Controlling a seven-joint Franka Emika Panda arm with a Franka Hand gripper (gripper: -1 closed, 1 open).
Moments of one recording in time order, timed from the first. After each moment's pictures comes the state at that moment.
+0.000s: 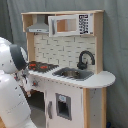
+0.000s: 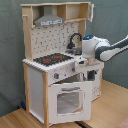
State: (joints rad) arm -0.33 -0.33 1.08 -2.26 0.07 1.99 -1.04
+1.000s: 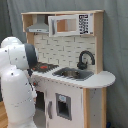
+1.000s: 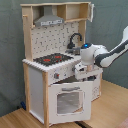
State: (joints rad) arm -0.35 -0.16 1.10 -2.32 -0.13 2.09 -1.01
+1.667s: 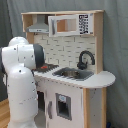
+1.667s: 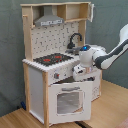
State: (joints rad) arm -0.35 -0.05 1.11 -2.31 -0.27 2.14 -0.95
